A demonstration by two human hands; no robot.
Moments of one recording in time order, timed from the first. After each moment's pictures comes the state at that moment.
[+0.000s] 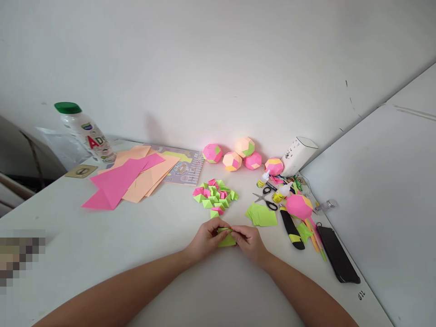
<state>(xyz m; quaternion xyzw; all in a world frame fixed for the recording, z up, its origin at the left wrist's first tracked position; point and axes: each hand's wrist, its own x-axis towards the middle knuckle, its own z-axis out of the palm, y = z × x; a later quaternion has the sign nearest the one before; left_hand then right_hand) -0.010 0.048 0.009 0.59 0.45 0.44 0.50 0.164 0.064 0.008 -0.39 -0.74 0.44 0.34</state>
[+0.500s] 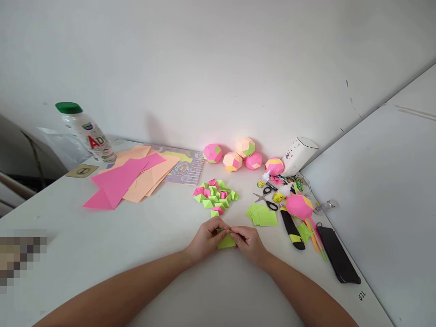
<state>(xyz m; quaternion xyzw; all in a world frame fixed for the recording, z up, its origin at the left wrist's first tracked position) -0.011 0.048 0.008 0.61 0.46 0.45 0.47 0.162 0.063 0.013 -0.38 -0.78 0.40 0.31</state>
